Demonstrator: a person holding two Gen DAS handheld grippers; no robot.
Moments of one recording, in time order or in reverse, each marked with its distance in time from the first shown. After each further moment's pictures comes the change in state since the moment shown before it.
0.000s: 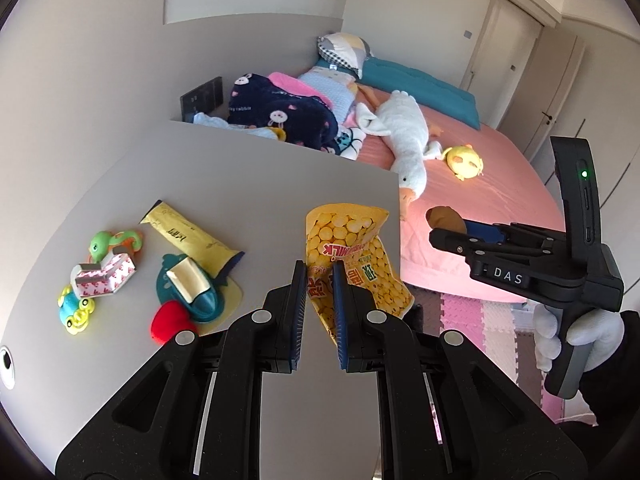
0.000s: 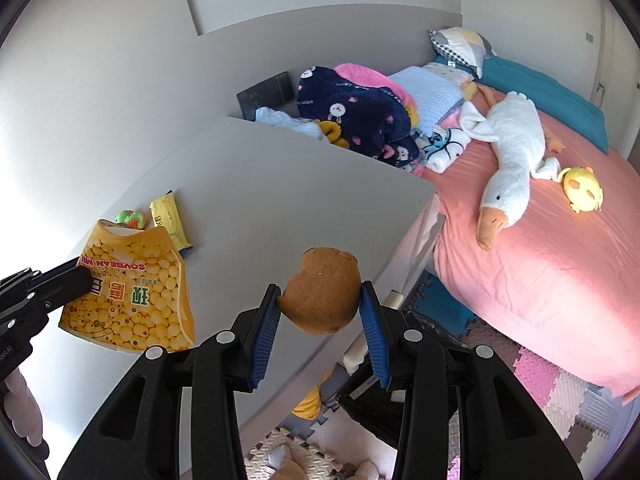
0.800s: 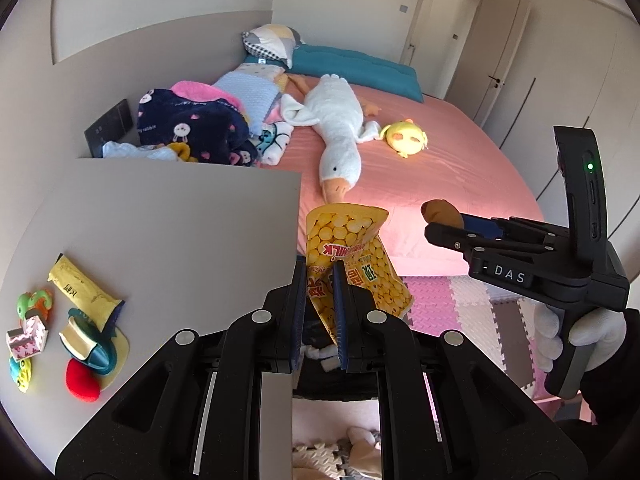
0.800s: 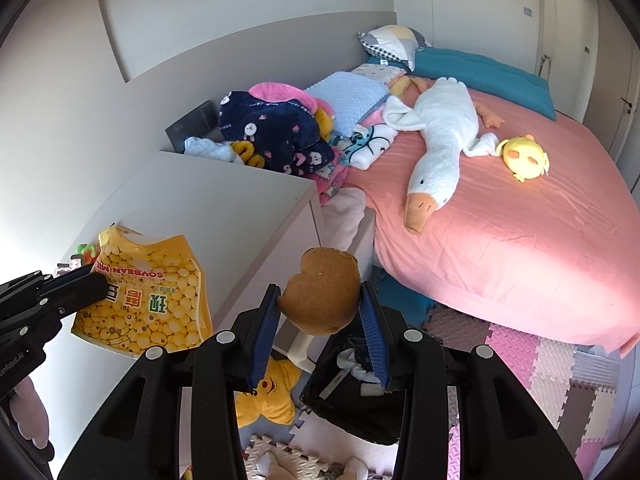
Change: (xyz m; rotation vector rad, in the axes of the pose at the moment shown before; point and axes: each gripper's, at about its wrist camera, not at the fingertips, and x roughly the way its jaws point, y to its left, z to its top) left arm 0.050 -0.106 0.026 0.165 0.035 -0.153; right arm -0.047 -0.101 -0.026 0.153 -0.053 -0.120
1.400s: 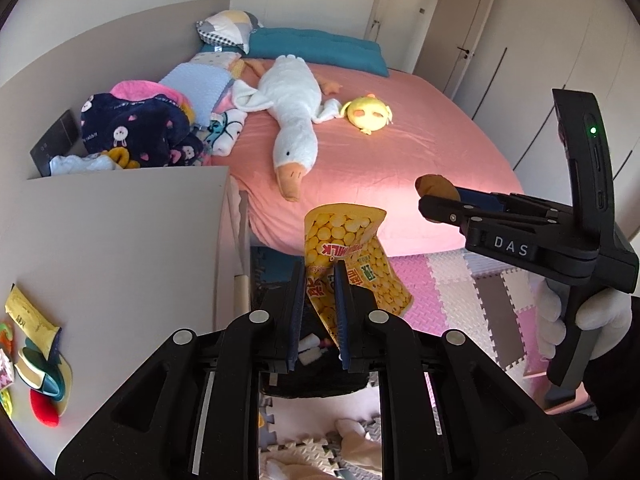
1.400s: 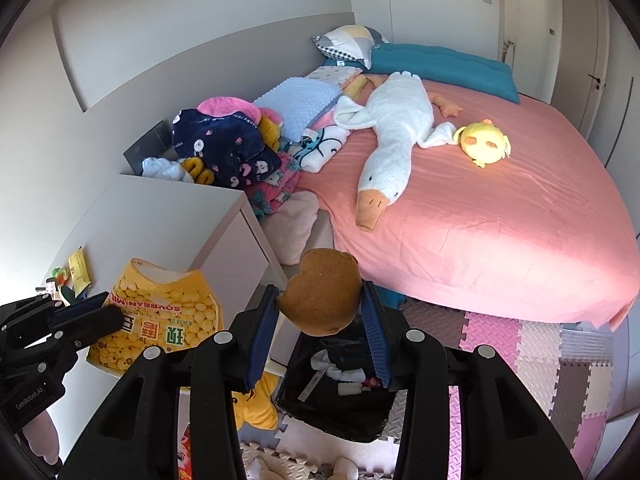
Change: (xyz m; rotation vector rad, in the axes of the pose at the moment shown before) left arm 0.055 -0.057 0.014 0.080 0.086 -0.073; right arm -0.011 -0.068 -0.002 0.096 -0.015 -0.092
